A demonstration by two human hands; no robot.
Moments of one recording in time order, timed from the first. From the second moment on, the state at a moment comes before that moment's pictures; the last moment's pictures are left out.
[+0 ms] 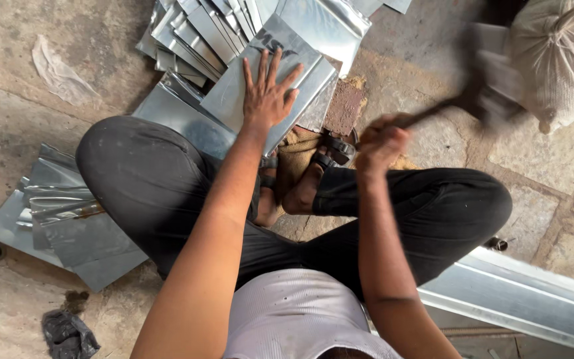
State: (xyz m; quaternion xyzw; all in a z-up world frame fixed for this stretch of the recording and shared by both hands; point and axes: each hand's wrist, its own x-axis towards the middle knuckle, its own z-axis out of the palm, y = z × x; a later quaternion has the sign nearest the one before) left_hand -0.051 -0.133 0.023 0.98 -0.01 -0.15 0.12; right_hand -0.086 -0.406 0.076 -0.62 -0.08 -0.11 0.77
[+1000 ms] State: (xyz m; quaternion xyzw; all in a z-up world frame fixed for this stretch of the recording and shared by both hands) left_hand -0.036 -0.138 0.016 0.97 0.04 -0.14 0.17; right_hand -0.086 -0.401 0.203 -0.72 -0.10 -0.01 0.69
